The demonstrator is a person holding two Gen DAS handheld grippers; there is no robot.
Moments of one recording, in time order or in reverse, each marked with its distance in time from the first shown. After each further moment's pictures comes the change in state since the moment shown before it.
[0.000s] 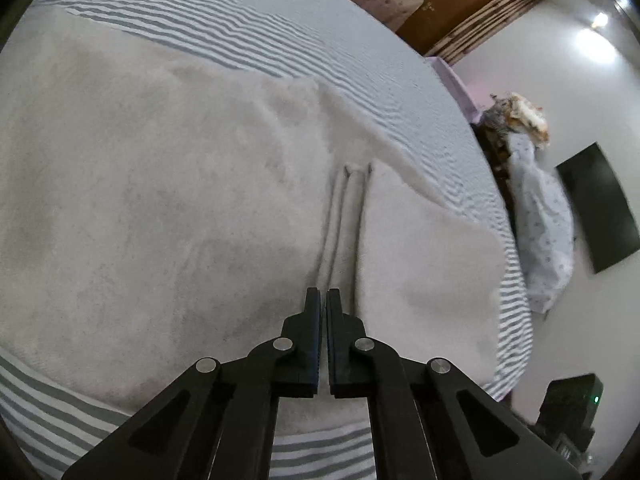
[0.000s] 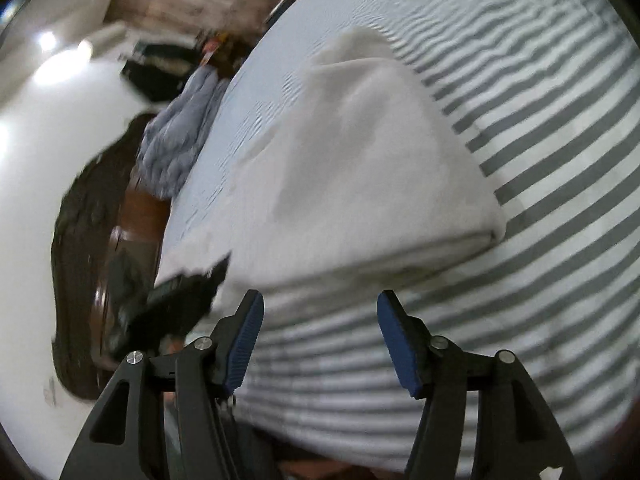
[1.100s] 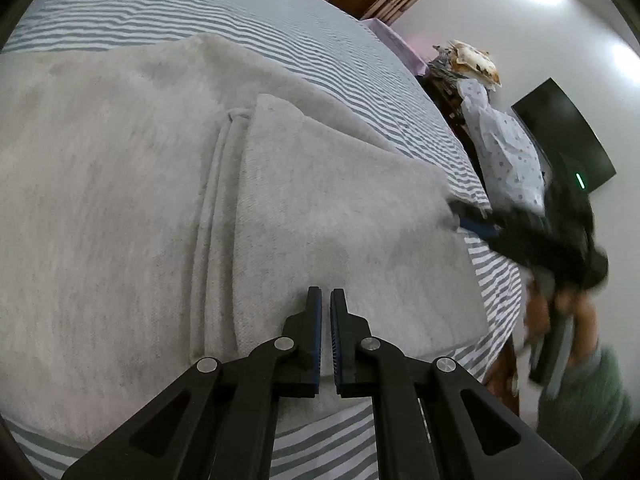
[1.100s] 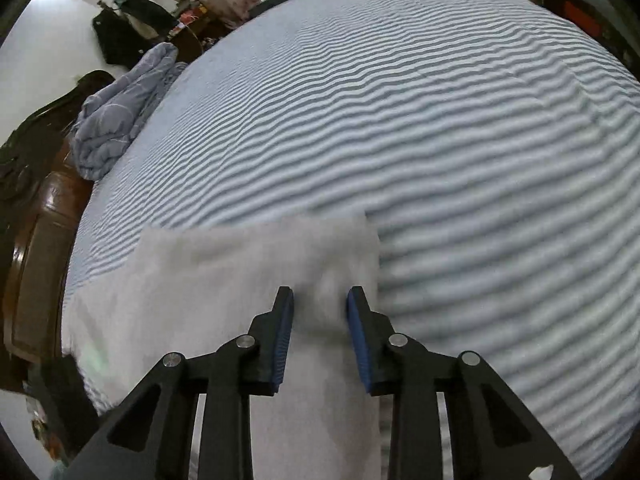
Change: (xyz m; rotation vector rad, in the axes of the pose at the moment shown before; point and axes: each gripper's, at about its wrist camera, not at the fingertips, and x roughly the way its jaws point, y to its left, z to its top) left arm 0.033 -0.035 -0.020 0.202 0.105 -0.101; right arm 0.015 -0.005 0.144 -0.201 -0.026 -0.343
